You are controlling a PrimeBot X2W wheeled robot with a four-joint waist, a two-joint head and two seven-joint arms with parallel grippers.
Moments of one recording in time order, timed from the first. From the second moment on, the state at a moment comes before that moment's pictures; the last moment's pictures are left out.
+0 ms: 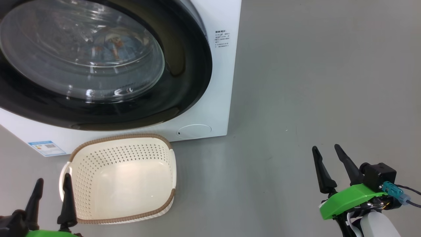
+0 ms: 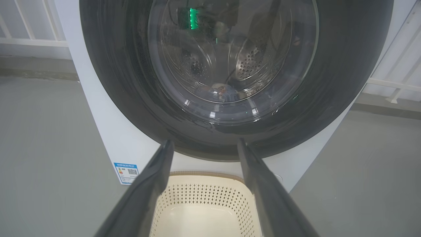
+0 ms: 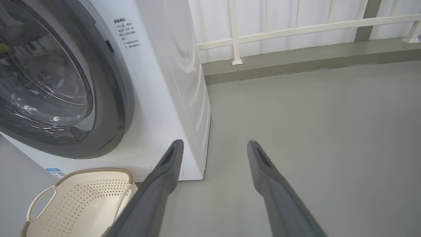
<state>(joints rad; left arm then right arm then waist) 0.01 0.17 0.08 0.15 -0.37 -0.13 -0.26 -0.22 -0.11 0.00 0.41 0.27 0.14 -0.26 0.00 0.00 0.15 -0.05</state>
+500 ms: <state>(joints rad) 0.02 0.12 0.07 0.20 -0.42 -0.13 -0.24 -0.20 -0.09 0.00 0.46 0.32 0.14 -0.24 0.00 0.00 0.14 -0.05</state>
